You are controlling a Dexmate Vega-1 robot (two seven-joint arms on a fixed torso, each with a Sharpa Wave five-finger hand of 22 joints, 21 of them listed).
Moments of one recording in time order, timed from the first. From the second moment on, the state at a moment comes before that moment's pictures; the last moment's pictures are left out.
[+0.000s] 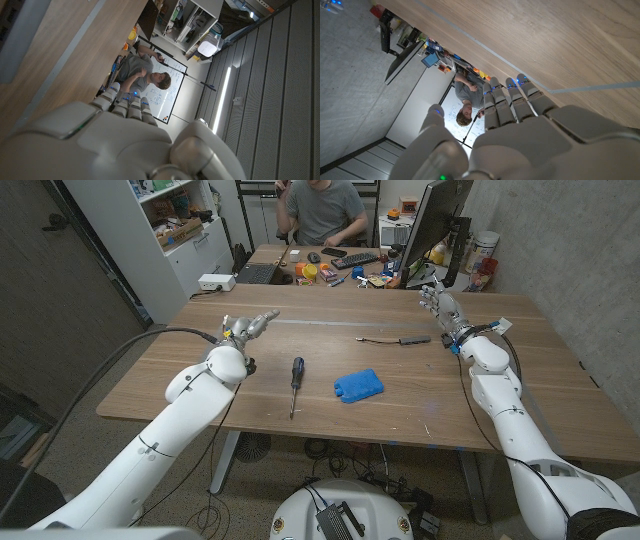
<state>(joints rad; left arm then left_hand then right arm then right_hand) 1.03 0.60 0.33 -2.25 0.10 1.02 0.26 0.19 -0.10 0.41 -0.14 0.21 0.45 0.01 0.26 0.20 0.49 -0.09 0.25 0.20 0.34 -0.04 0.20 0.18 0.31 -0.03 0.20 0.18 -0.76 -0.22 0.07 -1.21 0.09 0.29 0.32 0.07 0.08 -0.02 0.07 0.25 0.04 0.12 0.18 0.18 0.11 0.09 0.21 0.18 -0.02 0.02 0.18 0.18 0.06 0.00 0.21 0.18</state>
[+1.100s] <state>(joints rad) 0.85 0.62 0.67 -2.16 0.39 1.28 0.22 0.22 -0.13 0.39 -0.15 0.21 0.46 -0.04 0.24 0.20 0.52 -0.12 0.24 0.20 0.36 -0.04 0.20 0.18 0.32 -0.02 0.20 0.18 -0.79 -0.26 0.03 -1.30 0.07 0.43 0.23 0.08 0.08 -0.02 0.06 0.25 0.04 0.12 0.18 0.18 0.11 0.09 0.21 0.18 -0.03 0.02 0.18 0.18 0.06 0.00 0.21 0.18</state>
